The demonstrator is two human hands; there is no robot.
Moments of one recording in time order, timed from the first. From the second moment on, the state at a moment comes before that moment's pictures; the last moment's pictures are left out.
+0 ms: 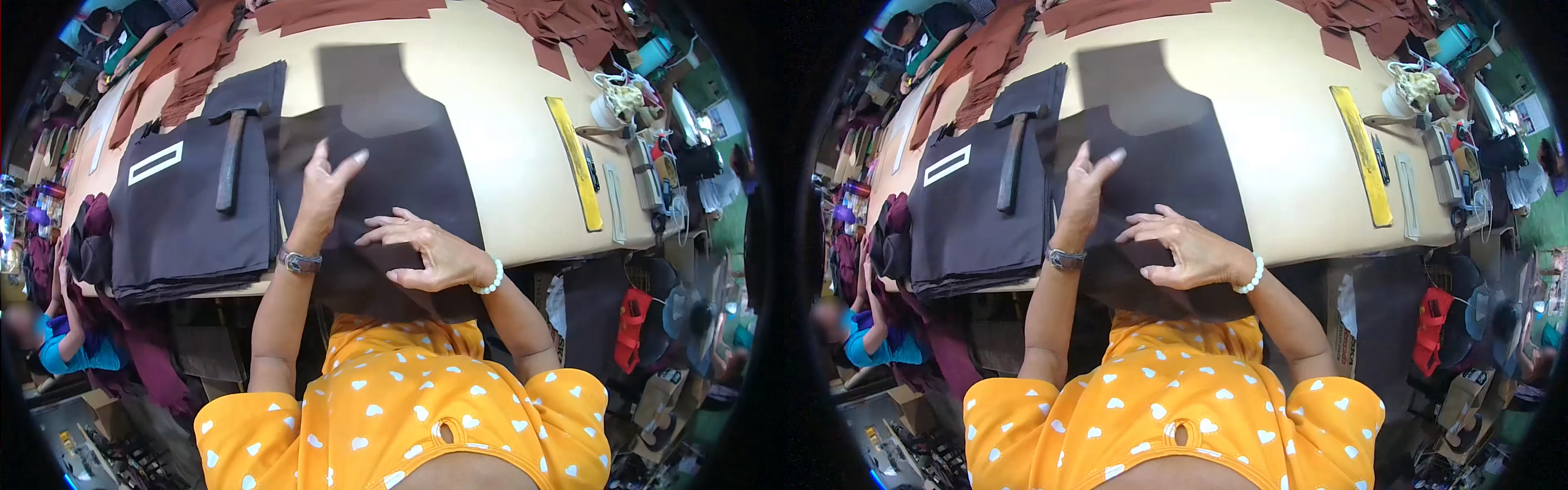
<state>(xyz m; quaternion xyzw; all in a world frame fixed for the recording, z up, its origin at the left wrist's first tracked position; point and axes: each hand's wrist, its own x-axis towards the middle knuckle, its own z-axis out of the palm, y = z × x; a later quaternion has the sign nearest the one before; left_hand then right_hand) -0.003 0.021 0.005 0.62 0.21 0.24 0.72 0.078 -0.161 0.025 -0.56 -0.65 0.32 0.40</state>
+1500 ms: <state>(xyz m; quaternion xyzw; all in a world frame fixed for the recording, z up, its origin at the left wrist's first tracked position) 0.125 0.093 -0.017 0.84 0.31 0.23 0.39 0.253 -0.139 -0.017 -0.86 -0.18 0.06 0.47</state>
